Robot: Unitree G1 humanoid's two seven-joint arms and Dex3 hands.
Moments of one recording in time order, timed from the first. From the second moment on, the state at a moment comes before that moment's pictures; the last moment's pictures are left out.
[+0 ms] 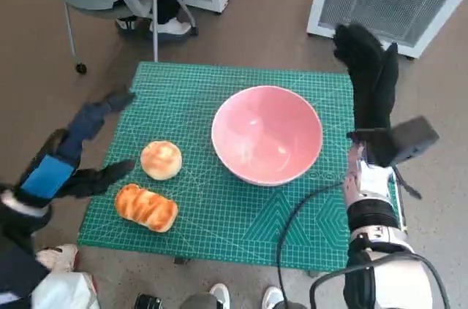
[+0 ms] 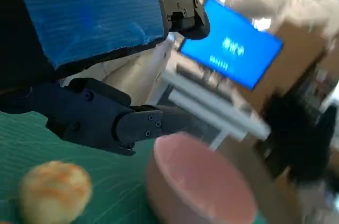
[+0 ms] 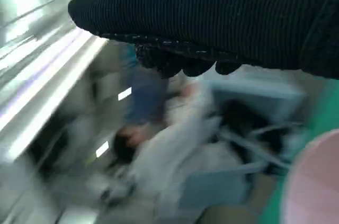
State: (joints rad) left arm -0.07 0.71 0.28 -0.17 -0.08 -0.41 -0.55; right arm -0.92 -0.12 -0.26 1.13 0.12 -0.94 0.29
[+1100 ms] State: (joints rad) left arm 0.04 0.87 0.12 -0.23 0.15 -0.30 -0.73; right arm -0.86 -0.07 -0.19 0.89 0.27 -0.99 0.46
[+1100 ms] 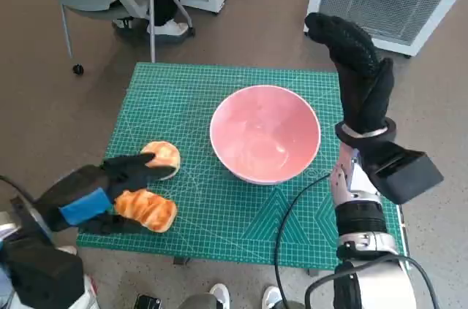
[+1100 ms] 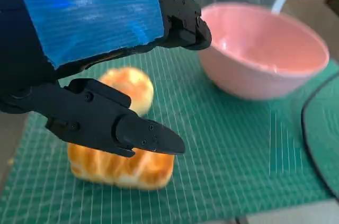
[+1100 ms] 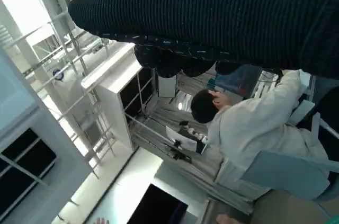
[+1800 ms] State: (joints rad) left arm -0.02 0.88 -0.05 -0.15 0.27 -0.12 -0.81; right arm -0.85 -0.07 -0.19 0.88 0.27 -0.99 0.46
